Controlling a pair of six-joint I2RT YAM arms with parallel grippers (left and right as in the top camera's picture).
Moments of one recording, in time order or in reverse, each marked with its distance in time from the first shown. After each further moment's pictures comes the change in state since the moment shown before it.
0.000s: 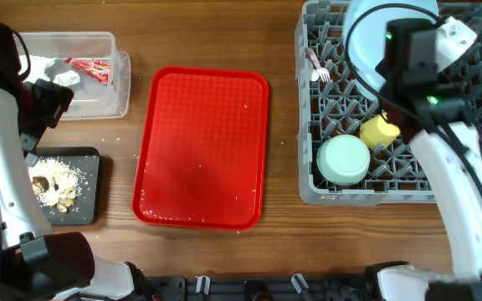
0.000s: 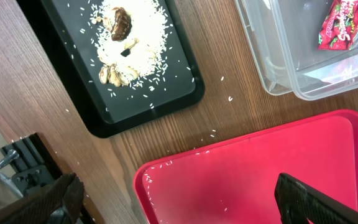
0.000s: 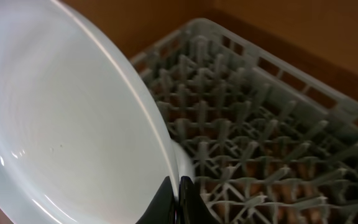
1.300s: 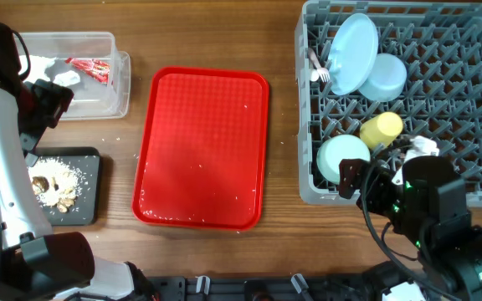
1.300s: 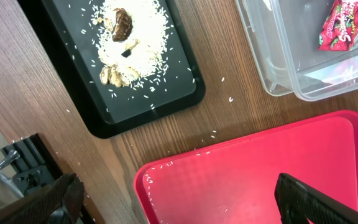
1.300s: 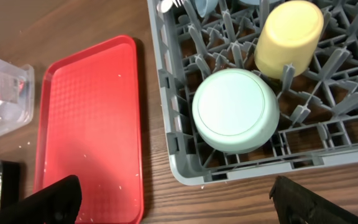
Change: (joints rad) left arm 0.000 0.000 0.000 0.000 -0.003 0.000; right arm 0.193 -0.742 -0.359 -0.407 -0.656 -0.011
